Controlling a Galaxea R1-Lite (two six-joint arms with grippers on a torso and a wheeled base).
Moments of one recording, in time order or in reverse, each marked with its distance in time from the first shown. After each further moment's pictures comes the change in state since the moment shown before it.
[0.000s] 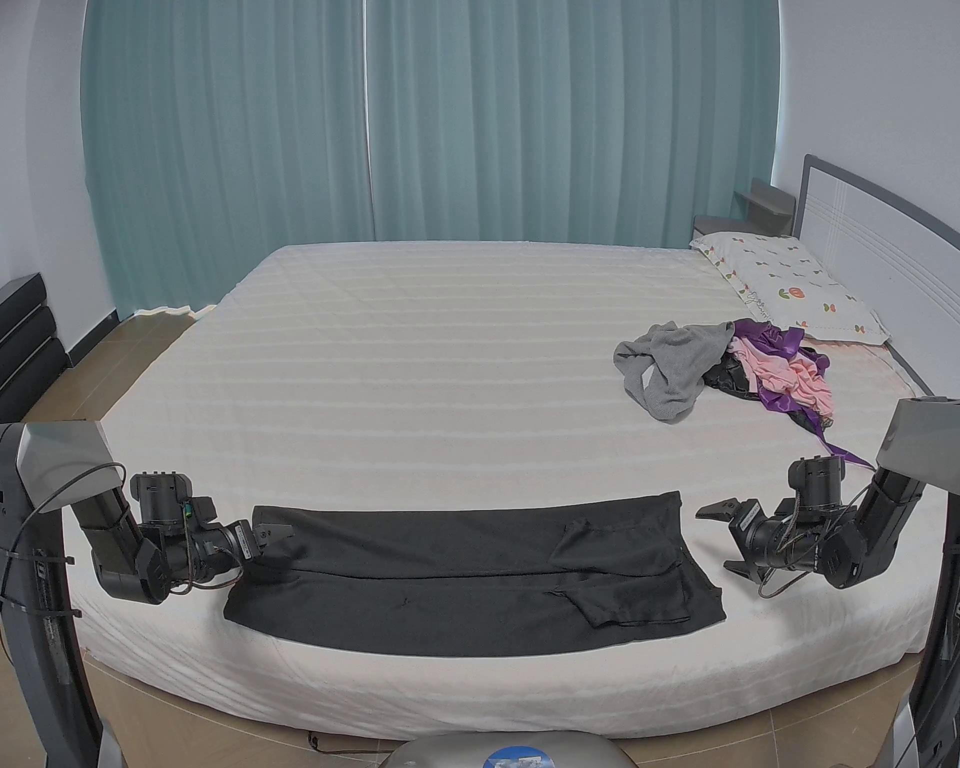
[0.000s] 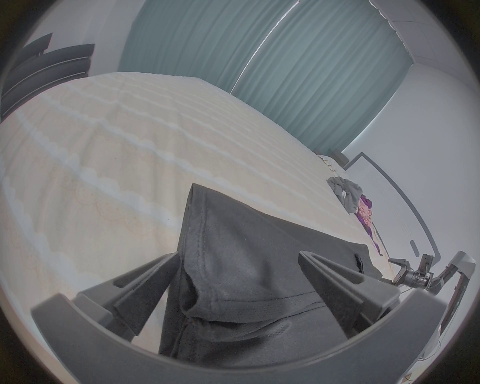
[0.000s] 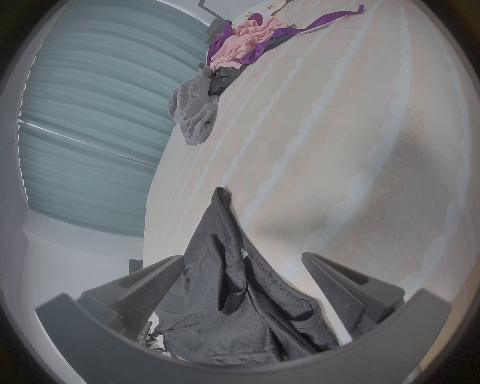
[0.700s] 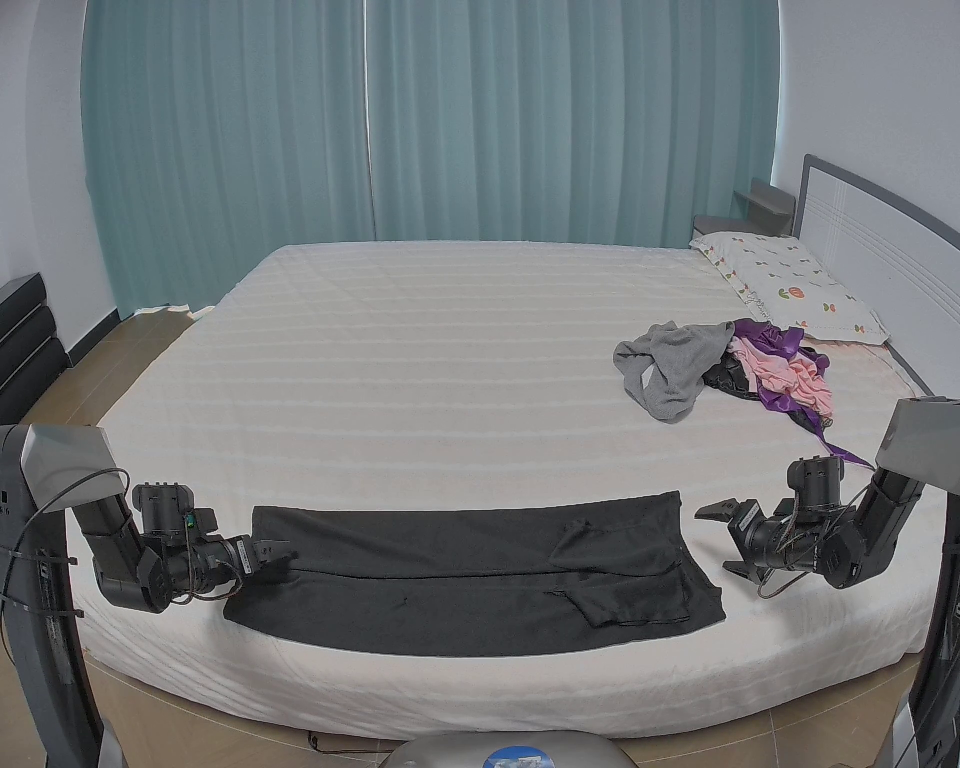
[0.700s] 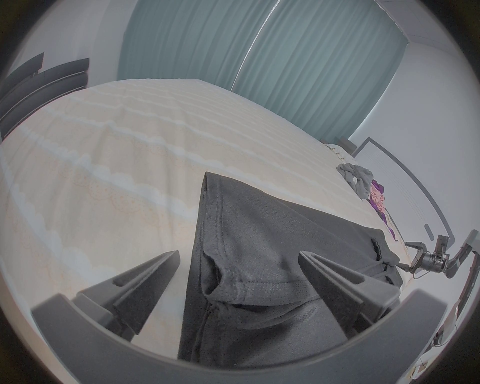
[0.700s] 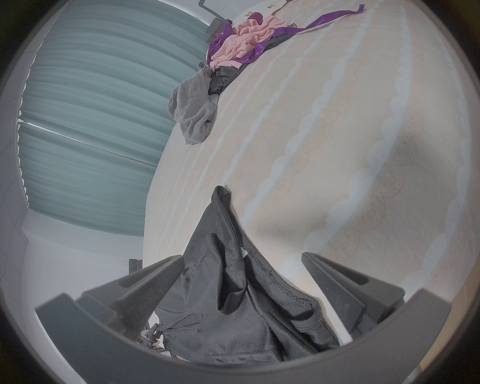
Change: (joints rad) left arm -0.005 0.017 0.037 -0.012 0.063 0.099; right arm 0.002 0.001 0.000 0.000 0.000 0.000
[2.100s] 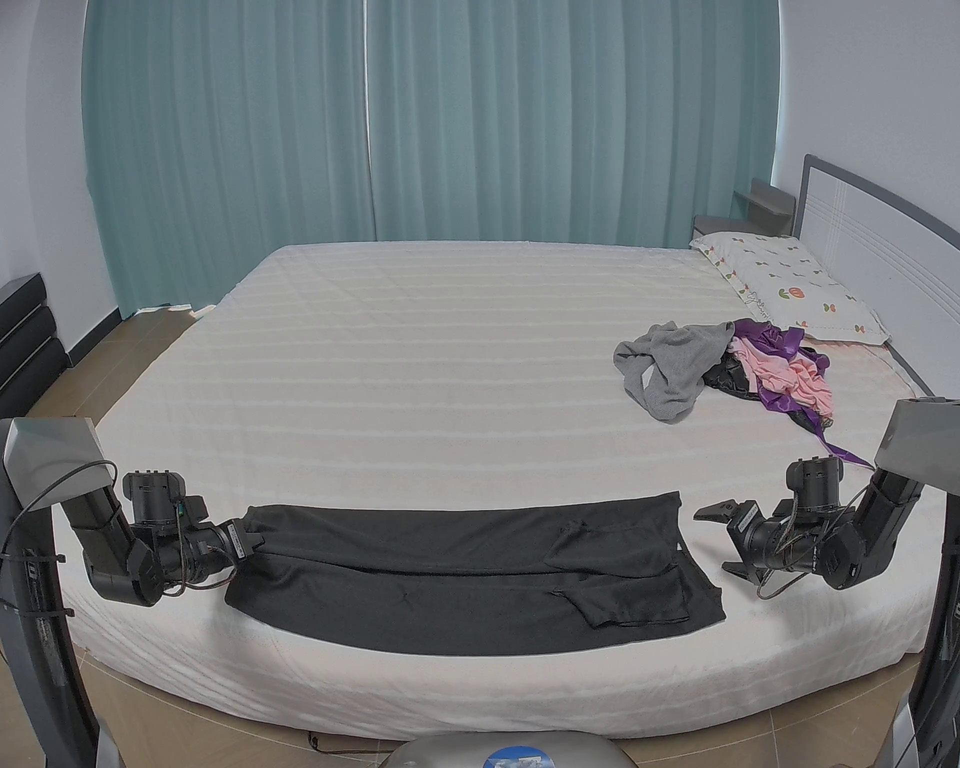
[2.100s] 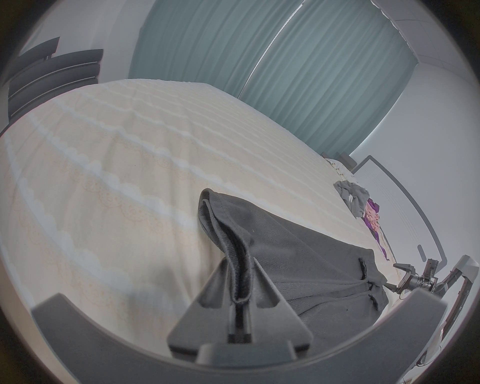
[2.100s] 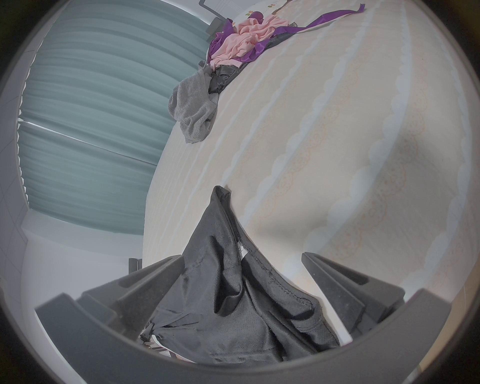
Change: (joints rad) left arm 0.010 -0.065 0.013 0.003 0.000 -0.108; right arm 0.004 0.002 0.000 0.000 0.000 -0.001
